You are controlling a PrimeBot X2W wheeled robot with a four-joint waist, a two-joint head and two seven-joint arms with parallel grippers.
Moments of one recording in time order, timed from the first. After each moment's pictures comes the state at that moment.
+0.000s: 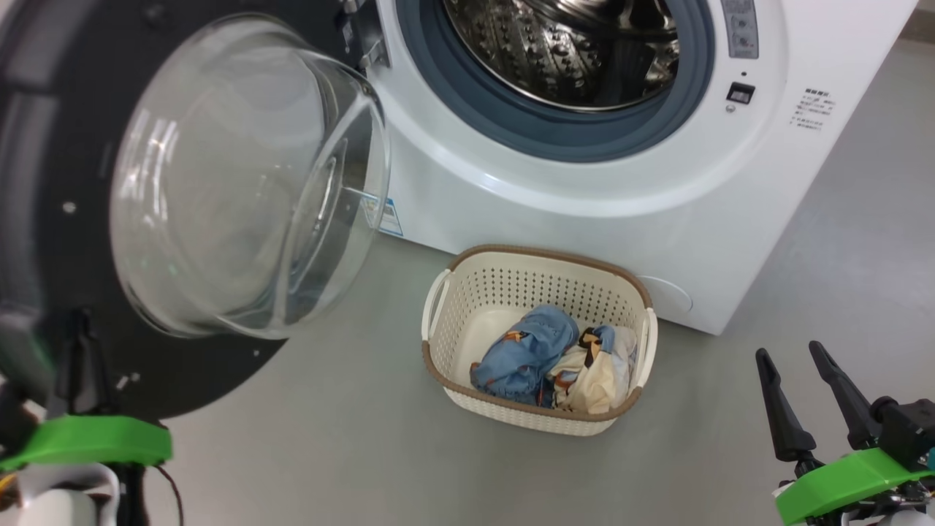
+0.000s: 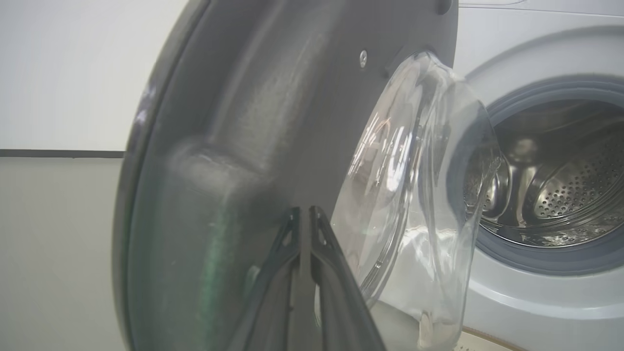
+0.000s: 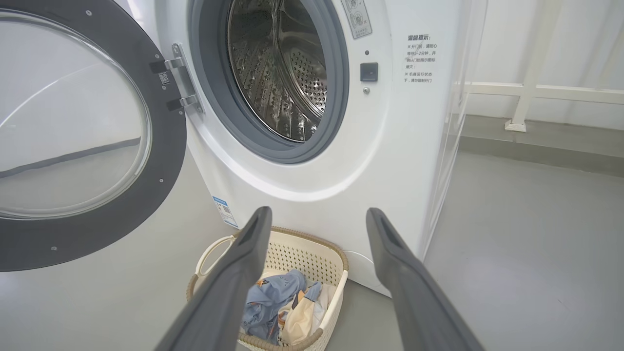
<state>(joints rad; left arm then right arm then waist) -0.30 0.17 0.11 0.44 -0.38 0.02 -0.26 -0.02 -0.26 0.07 0.24 0.37 0.13 -0.25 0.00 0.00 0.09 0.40</state>
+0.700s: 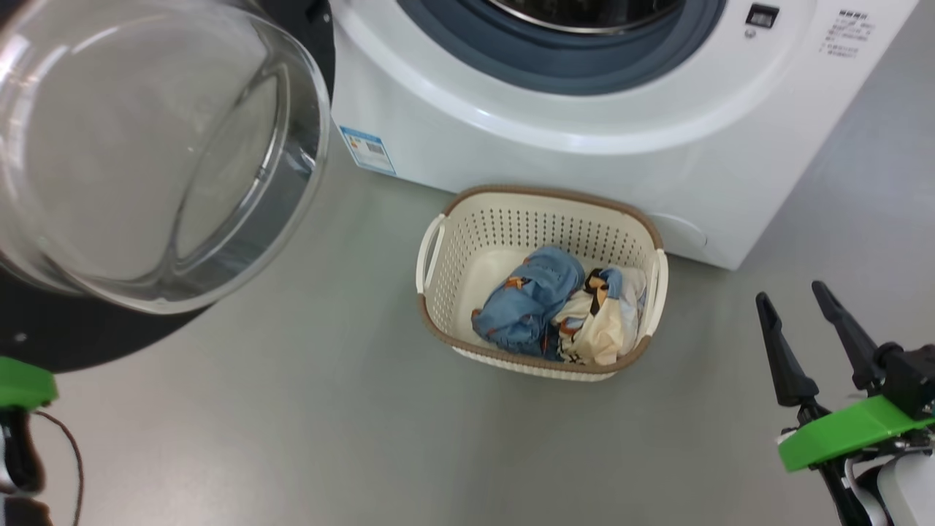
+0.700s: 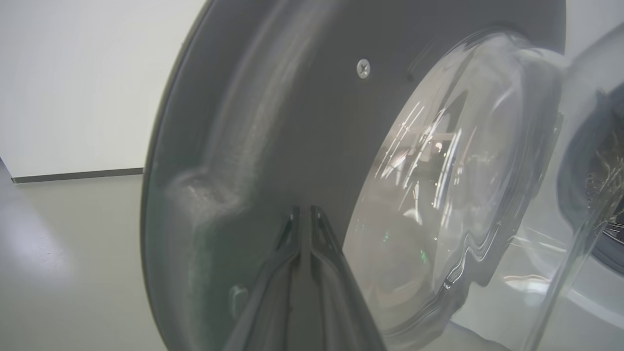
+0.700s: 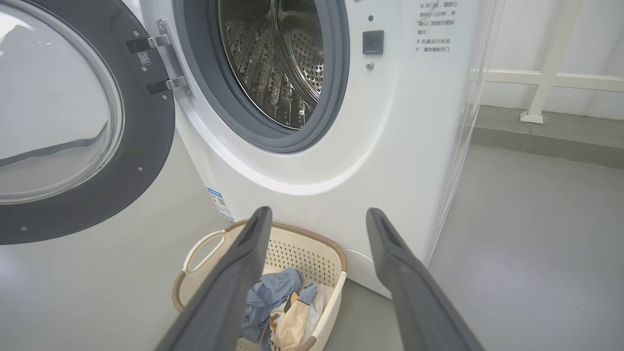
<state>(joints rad) -0.51 0.24 0.35 0.63 -0.24 -0.03 -0.26 -0.13 -0.30 0.10 0.23 0.35 0.13 -0.25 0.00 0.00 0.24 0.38</state>
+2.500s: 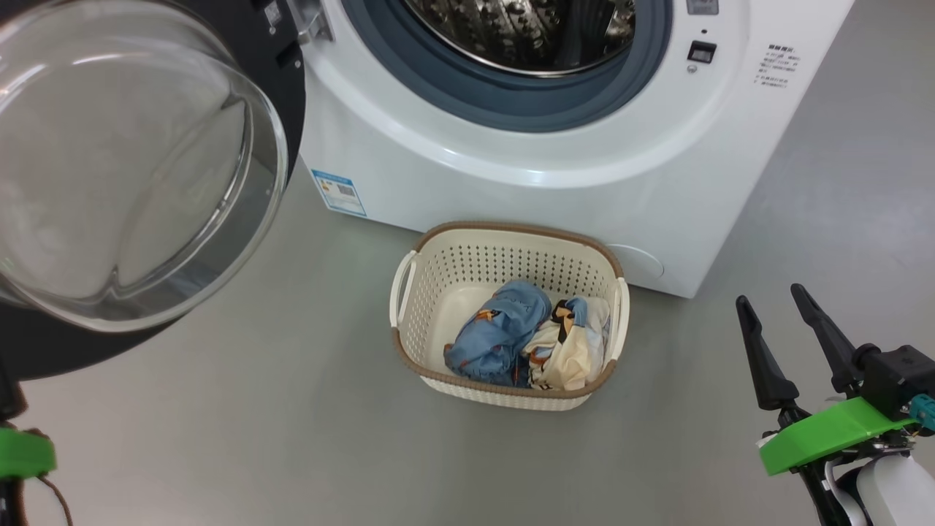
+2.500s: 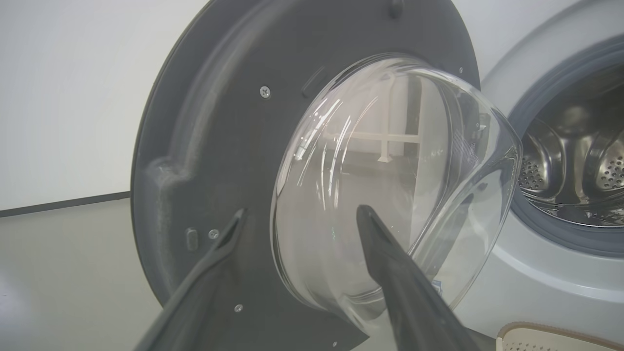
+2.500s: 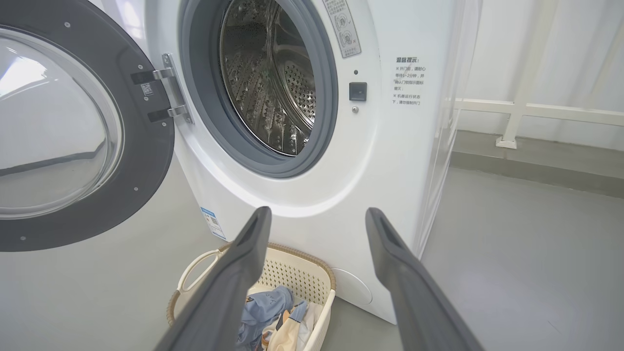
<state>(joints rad) -0.34 0.25 0.38 0.47 -0.20 -0.13 -0.26 -0.15 -0.27 0.12 0.25 0.34 0.13 -0.25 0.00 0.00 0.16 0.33</state>
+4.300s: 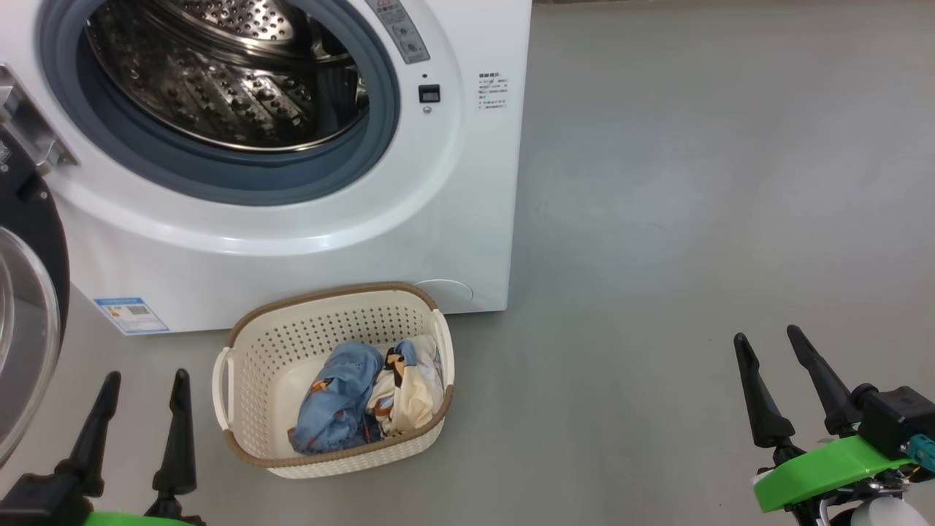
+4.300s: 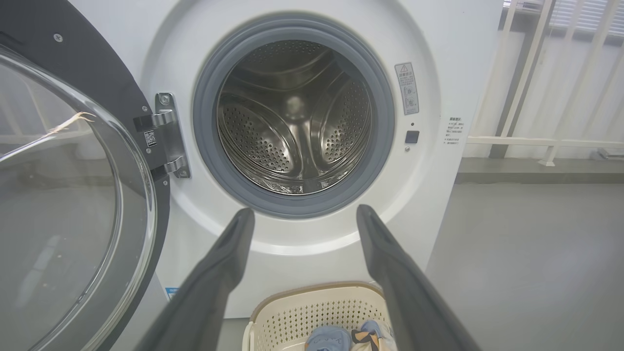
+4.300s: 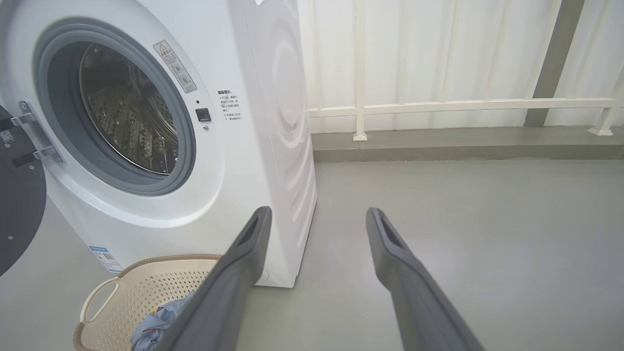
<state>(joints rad) -0.05 0.17 0.08 0.19 -0.26 -0.13 -0.26 -0.05 -0.22 0.09 0.22 0.36 0.13 -0.25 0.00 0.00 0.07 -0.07</state>
